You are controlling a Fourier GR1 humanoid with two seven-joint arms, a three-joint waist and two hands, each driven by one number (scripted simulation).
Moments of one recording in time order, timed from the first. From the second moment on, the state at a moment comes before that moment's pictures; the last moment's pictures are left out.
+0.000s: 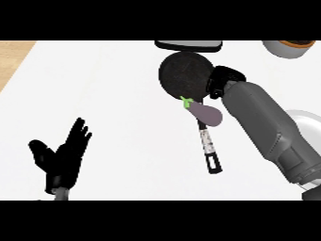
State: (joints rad) left arm 0.04 0.17 -0.17 -1.42 0.32 0.27 0.10; right arm -1.02 -0.21 0.41 -0.49 0.41 0.28 0.63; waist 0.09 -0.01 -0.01
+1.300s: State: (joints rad) left arm 0.02 0.15 -0.14 -1.40 0.30 0.29 0.06; right arm -1.25 -0.01 0.71 -0.71 0.81 -0.43 1.10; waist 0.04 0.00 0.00
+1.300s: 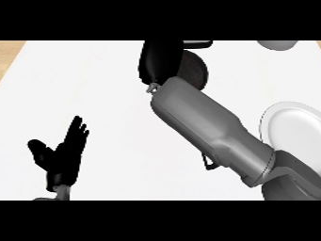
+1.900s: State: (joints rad) left arm 0.02 0.16 -0.13 -1.42 0.30 0.27 0.08; right arm -1.22 -0.11 0.52 -0.39 0.85 -0.66 0.91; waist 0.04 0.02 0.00
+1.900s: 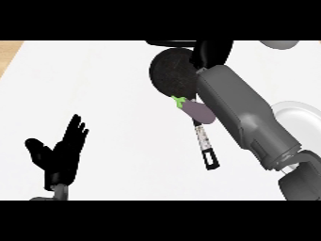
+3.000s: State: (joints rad) left arm -0.01 0.13 -0.17 -1.44 0.28 0.27 0.10; right arm -1.09 -0.29 0.20 -0.20 0.59 -0.76 0.37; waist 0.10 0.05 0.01
